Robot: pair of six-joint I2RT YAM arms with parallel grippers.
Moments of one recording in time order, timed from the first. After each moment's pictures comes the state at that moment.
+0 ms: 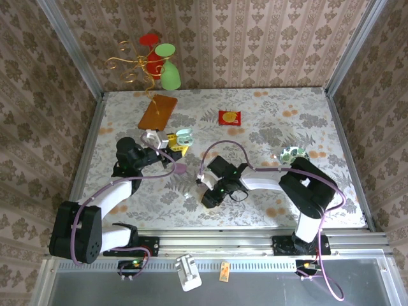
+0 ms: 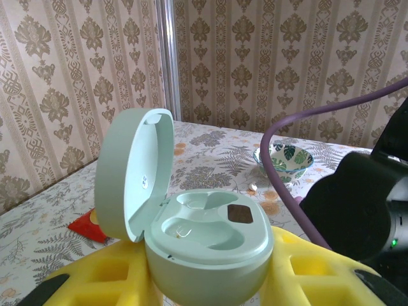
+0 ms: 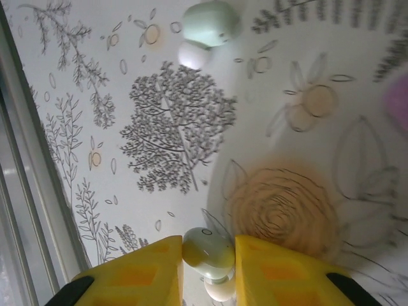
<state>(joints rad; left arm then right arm) -0.27 1.23 0.49 0.74 0.96 0.03 0.83 1.76 0.90 -0.26 -0.49 0.05</state>
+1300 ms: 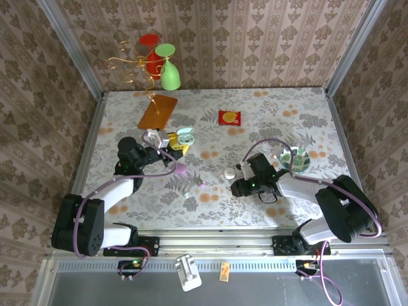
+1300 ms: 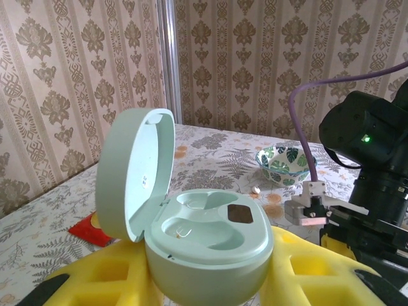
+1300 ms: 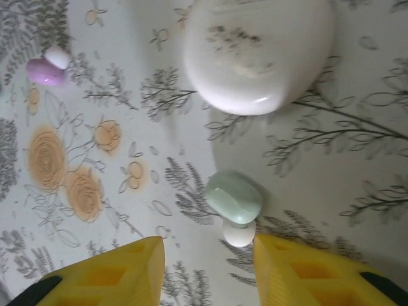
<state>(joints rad) -0.27 1.29 0.49 0.84 0.97 0.01 0.55 1.43 0.55 -0.14 -0.36 0.31</state>
